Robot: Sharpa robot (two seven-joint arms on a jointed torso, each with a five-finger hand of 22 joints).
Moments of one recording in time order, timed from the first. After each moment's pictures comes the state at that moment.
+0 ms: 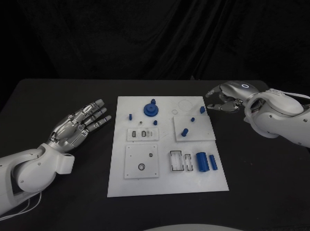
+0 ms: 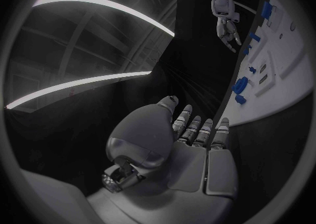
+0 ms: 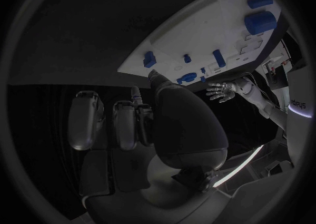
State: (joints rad) left arm 1.17 -1.02 -0.21 1.50 0.10 0.29 0.68; left_hand 1.33 0.29 0.01 0.13 0.47 0.36 0.11 0.09 0.08 0.06 0.13 0.15 0.03 0.05 0.18 0.04 0.02 0.17 0.05 0.28 0.03 0.02; right arm 1.41 -1.08 -0.25 1.53 -1.57 -0.44 -0.18; right_hand 1.32 -0.08 0.18 0.20 0.14 0.77 0.05 0.08 0.22 1.46 -0.02 1.52 1.31 1.47 -0.08 1.46 1.31 0.05 1.45 0.04 1.30 1.31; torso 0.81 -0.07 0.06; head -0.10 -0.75
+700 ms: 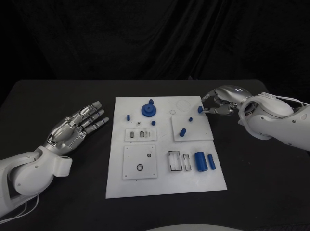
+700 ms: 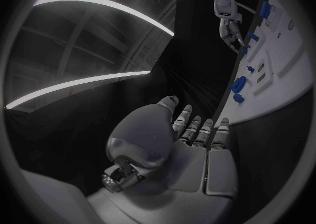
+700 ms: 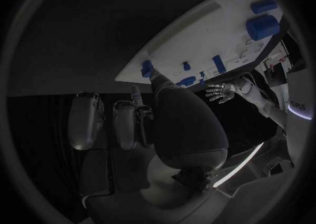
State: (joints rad) left arm 1.16 -1.02 -0.21 1.49 0.10 0.29 0.68; left_hand 1.33 0.29 0.02 0.13 0.47 0.36 0.11 0.09 0.08 0.06 0.13 0.15 0.03 0.05 0.18 0.04 0.02 0.17 0.05 0.28 0.03 0.02; right arm 1.37 -1.04 -0.25 1.49 -1.54 -0.45 -0.14; right_hand 1.34 -0.10 0.16 0.21 0.09 0.80 0.06 0.09 0.22 1.46 -0.02 1.57 1.31 1.47 -0.08 1.46 1.31 0.05 1.45 0.03 1.30 1.31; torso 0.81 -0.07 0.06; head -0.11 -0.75
